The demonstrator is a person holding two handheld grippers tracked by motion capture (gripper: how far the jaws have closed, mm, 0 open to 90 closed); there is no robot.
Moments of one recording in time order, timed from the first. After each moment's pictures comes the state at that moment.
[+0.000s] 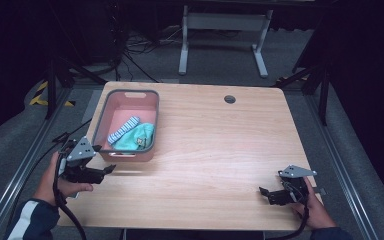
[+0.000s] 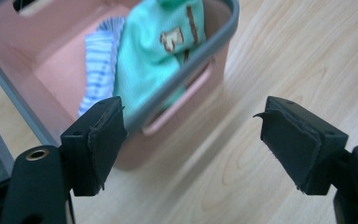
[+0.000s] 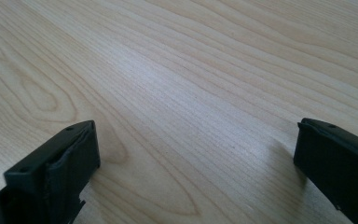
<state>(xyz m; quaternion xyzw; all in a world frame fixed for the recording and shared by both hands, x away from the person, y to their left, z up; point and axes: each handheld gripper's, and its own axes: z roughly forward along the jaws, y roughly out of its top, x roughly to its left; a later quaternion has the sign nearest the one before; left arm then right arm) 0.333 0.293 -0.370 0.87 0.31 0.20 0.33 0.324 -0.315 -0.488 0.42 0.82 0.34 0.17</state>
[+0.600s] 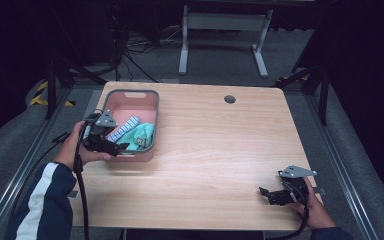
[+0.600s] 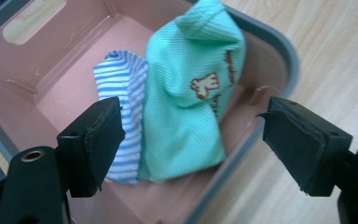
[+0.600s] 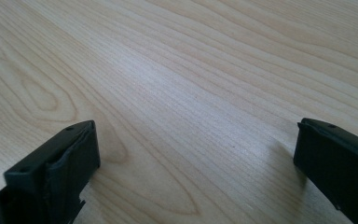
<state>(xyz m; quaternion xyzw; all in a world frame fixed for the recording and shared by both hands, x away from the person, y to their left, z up) 0.414 0.261 -0.359 0.90 0.30 0.18 0.27 0.324 -0.315 -0.488 0.42 0.82 0.34 0.17</state>
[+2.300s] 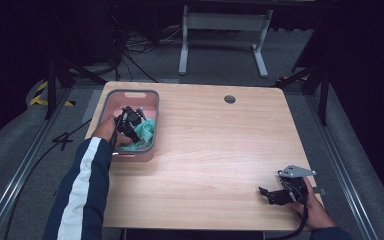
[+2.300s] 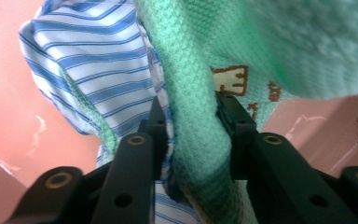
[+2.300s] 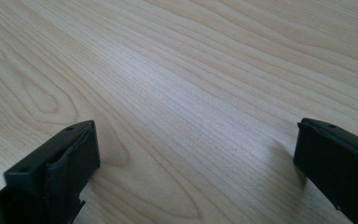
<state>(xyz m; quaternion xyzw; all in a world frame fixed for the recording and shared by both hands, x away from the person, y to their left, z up) 0.513 0.212 -0.428 0.93 0.35 0.06 0.07 0.325 -0.313 -0.488 0.42 0.82 0.34 0.17</state>
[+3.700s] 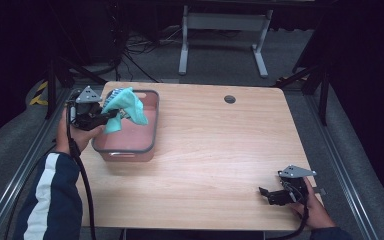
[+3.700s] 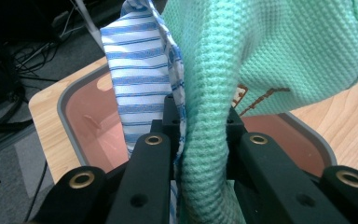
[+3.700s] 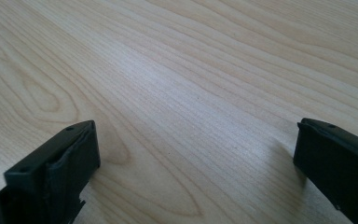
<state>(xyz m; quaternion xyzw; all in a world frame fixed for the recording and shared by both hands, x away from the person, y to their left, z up) 0.428 0.283 -0.317 0.82 0.38 0.24 0.37 0.324 -0.314 -0.488 0.42 0.82 0.34 0.17</state>
